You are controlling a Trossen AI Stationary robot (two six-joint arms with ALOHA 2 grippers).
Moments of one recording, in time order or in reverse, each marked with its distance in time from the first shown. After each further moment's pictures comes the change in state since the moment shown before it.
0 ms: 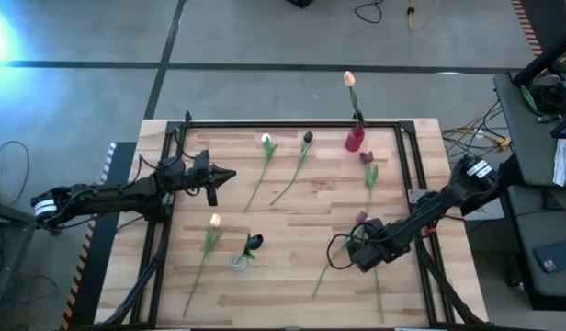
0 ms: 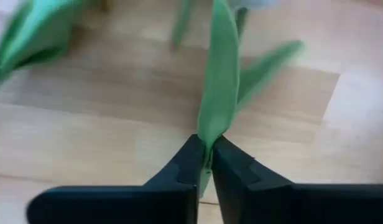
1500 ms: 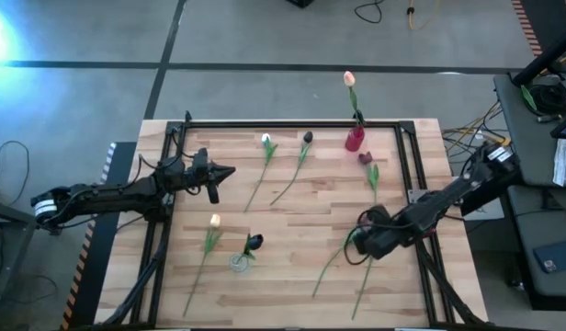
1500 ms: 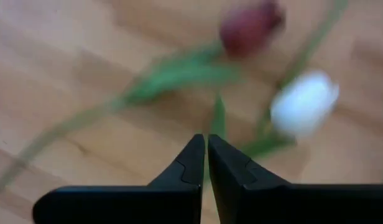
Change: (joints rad) left arm 0.000 -0.001 0.000 0.009 -0.065 0.004; right arm -0.022 -0.252 -0.027 -0.079 0.138 -0.228
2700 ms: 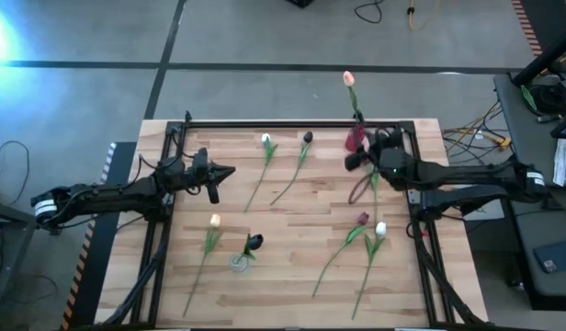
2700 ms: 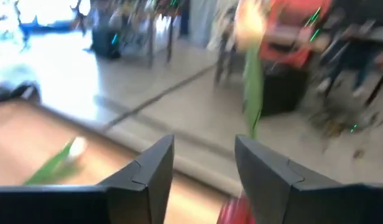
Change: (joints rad) left arm 0.000 0.000 0.000 -0.001 -0.007 0.022; right arm -0.742 -0.398 -0.275 1.002 0.772 -1.588
